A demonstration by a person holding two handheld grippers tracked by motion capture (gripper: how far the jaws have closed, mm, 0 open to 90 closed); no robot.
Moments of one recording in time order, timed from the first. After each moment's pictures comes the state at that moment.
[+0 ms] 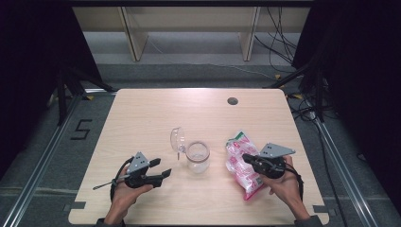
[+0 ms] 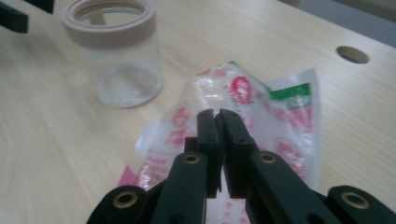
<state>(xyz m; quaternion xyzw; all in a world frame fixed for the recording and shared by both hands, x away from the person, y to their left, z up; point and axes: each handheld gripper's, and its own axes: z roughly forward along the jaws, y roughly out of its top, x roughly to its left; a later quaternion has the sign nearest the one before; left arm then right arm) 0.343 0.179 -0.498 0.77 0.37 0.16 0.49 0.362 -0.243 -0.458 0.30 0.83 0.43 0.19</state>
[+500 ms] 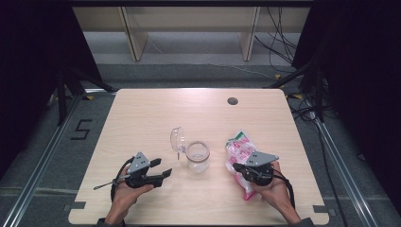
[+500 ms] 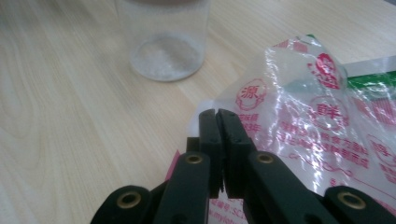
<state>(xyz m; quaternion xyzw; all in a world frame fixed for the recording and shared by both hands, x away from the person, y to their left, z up) 0.344 0.179 -0.499 0.78 0.36 0.16 0.49 0.355 -0.214 -0.477 0.27 0.86 0.39 0.18</state>
